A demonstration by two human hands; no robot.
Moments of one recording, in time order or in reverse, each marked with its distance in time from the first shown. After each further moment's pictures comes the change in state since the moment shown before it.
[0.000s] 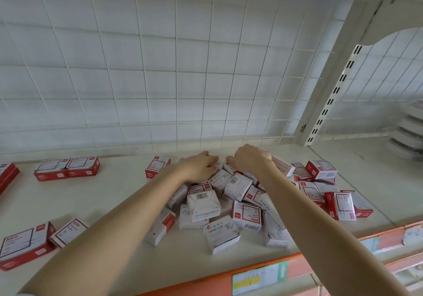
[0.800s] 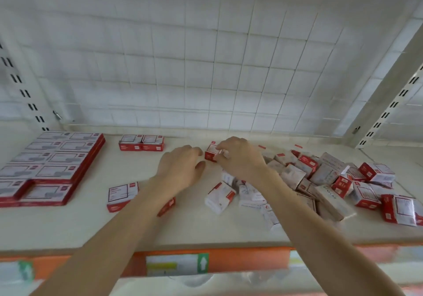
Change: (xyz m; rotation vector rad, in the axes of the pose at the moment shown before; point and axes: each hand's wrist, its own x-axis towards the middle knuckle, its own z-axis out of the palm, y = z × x) left_hand -0.144 -0.077 -0.005 0.072 0.471 -0.249; right_hand -0.080 -0.128 -0.005 0.319 0.259 -0.508
